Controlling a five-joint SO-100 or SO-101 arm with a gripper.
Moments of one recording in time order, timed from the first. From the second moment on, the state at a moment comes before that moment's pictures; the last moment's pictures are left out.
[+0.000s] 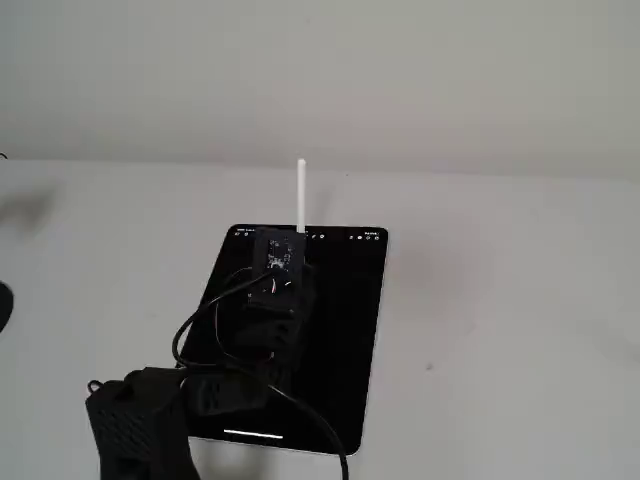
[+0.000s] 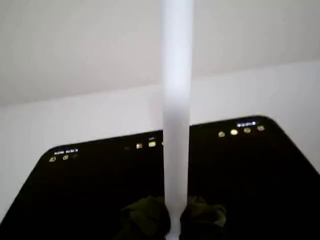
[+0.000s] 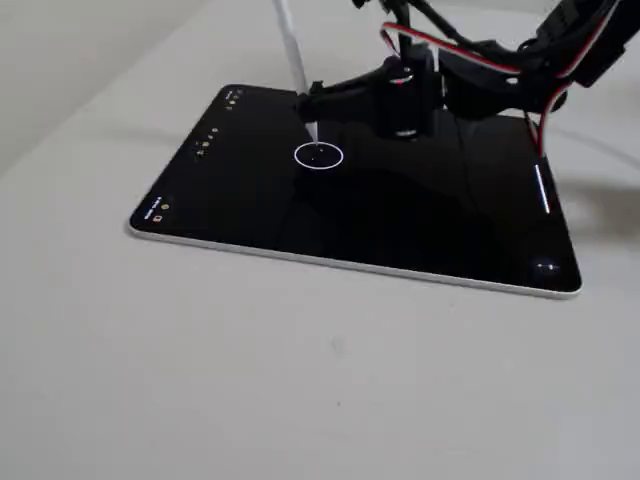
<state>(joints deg) -10.8 61.2 122.0 -52.4 -75.6</state>
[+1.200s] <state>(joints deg) -4.0 116.7 121.6 14.2 -19.2</state>
